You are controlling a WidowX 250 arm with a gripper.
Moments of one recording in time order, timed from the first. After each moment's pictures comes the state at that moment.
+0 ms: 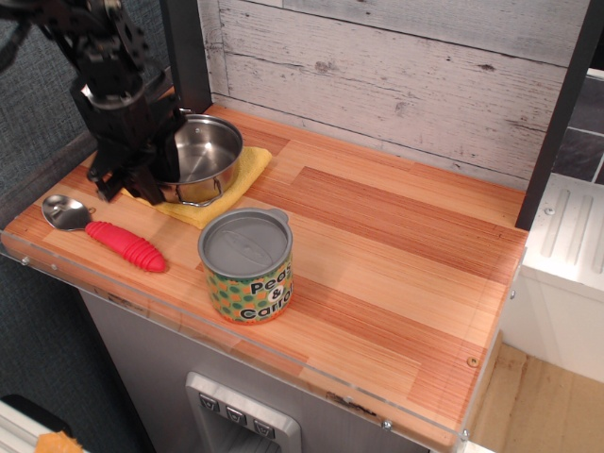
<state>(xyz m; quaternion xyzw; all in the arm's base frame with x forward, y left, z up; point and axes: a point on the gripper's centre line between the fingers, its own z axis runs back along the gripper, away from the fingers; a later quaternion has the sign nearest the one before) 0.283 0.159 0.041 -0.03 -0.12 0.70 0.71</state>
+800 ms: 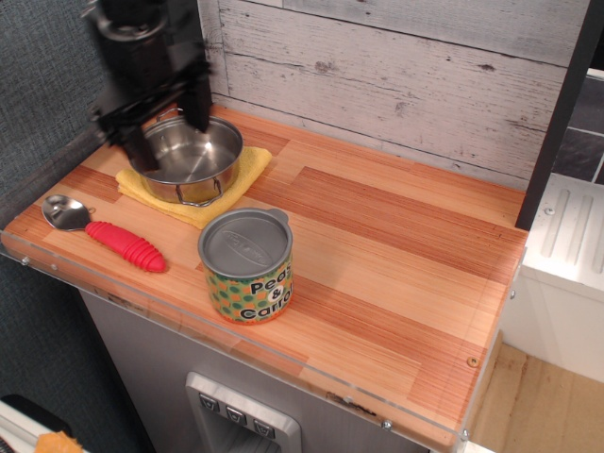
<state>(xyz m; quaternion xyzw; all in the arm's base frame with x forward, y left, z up) 0.295 0.115 0.093 -0.01 -0.12 0.56 0.82</state>
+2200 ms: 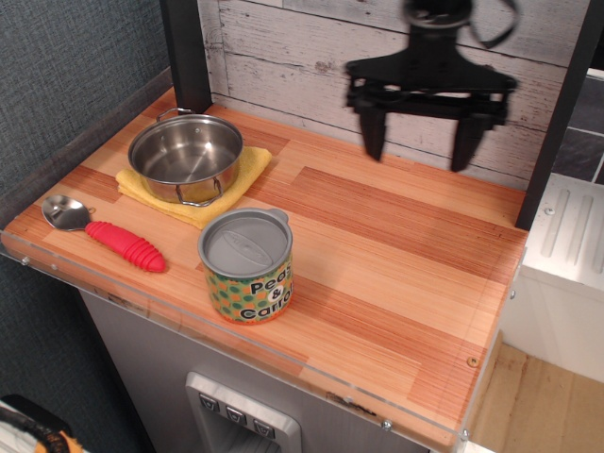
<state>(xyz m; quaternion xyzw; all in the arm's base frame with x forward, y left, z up) 0.344 -0.067 0.107 0.01 -0.10 0.11 0.99</state>
